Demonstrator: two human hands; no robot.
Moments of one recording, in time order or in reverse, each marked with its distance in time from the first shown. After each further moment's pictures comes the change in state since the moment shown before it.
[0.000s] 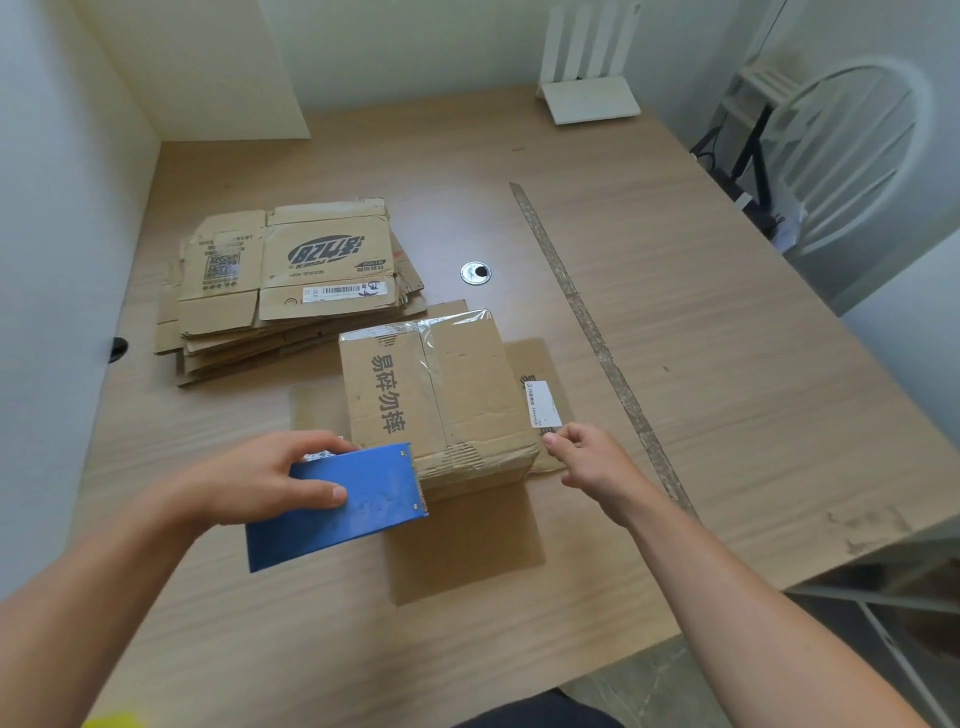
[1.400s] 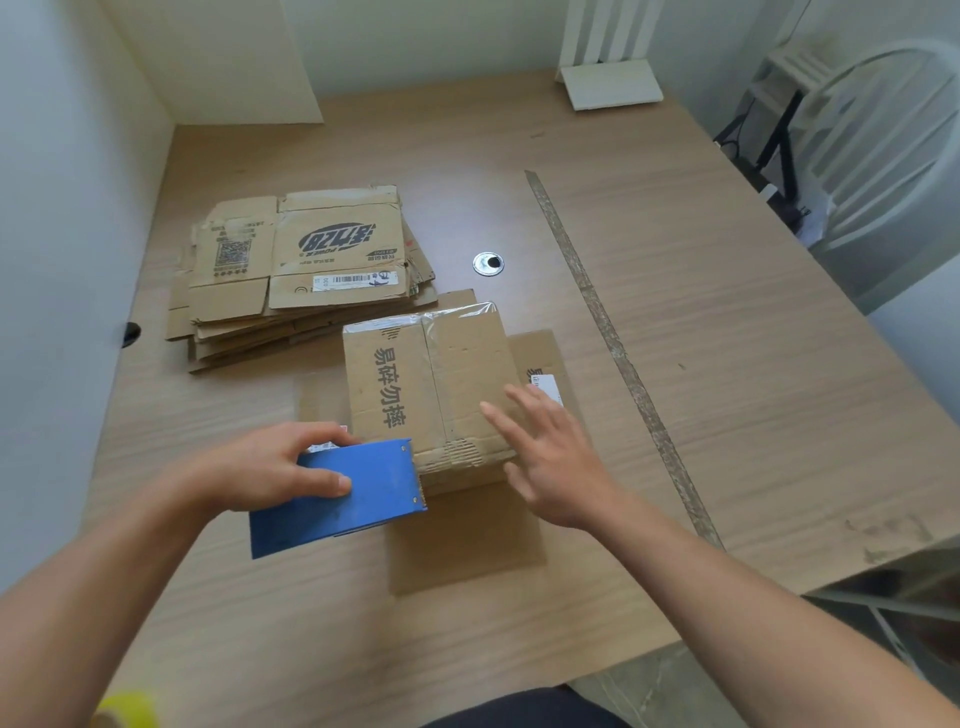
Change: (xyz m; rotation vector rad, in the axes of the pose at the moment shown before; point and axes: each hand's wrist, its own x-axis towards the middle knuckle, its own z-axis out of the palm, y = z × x) left_hand 0.013 -0.005 -0.001 0.063 -0.013 -0.071; right_hand 0.003 0.001 0.031 -0.957 -0.008 -0.792
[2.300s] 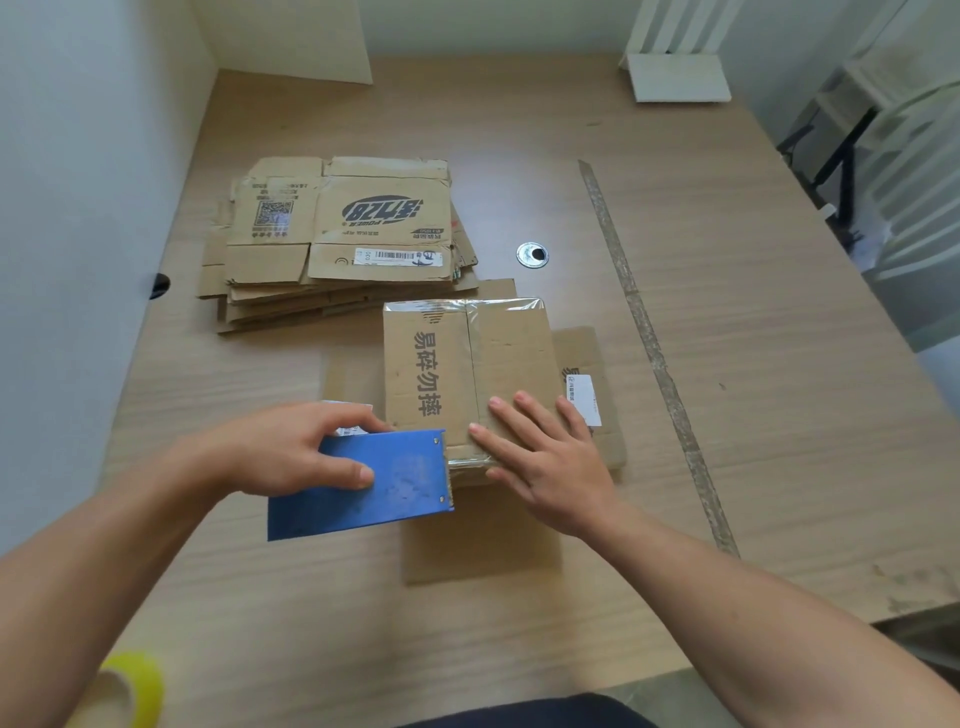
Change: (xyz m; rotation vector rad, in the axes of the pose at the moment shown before) left_hand -0.010 -0.009 -0.010 0.005 -0.025 0.080; right_hand 0.025 -0.019 0.024 -0.219 0.132 -0.151
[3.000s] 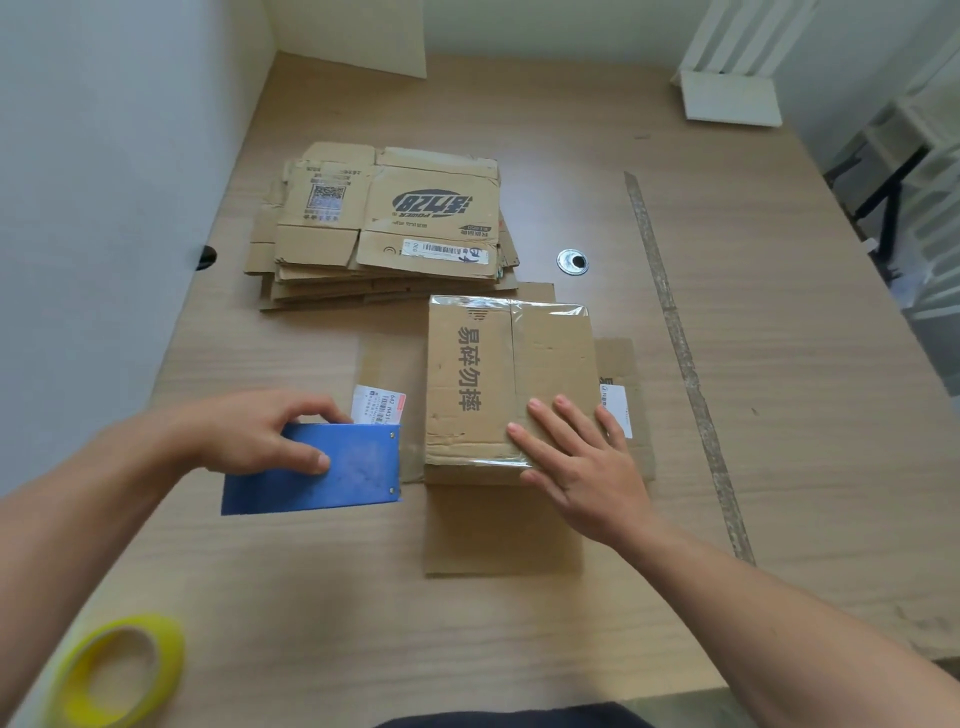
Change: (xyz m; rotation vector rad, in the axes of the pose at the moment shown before) left_hand -0.017 -0.071 -0.011 0.019 0.041 -0.127; right_hand 0.000 -0.001 -0.003 -0.016 -0.081 0.025
